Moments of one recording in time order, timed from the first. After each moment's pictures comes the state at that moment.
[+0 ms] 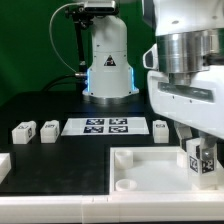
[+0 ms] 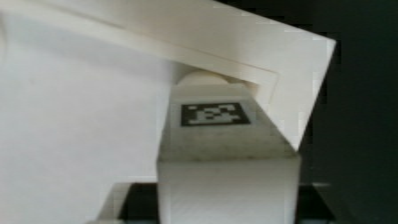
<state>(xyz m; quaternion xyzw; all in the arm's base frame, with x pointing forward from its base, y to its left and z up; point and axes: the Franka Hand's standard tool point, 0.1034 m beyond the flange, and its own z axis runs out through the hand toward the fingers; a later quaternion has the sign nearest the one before) 0.637 0.105 0.077 -0.78 0.63 -0.01 0.07</state>
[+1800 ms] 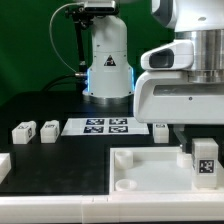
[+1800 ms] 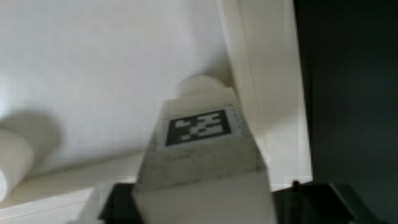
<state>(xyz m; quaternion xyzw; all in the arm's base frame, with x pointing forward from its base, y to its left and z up) 0.638 0.120 0.079 -0.98 0.17 -0.04 0.02</state>
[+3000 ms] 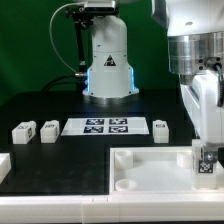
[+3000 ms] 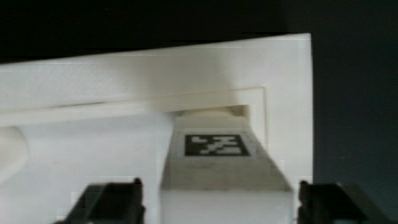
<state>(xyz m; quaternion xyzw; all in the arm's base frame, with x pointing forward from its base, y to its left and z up) 0.636 0.119 0.075 -0.73 0.68 0.00 0.05</state>
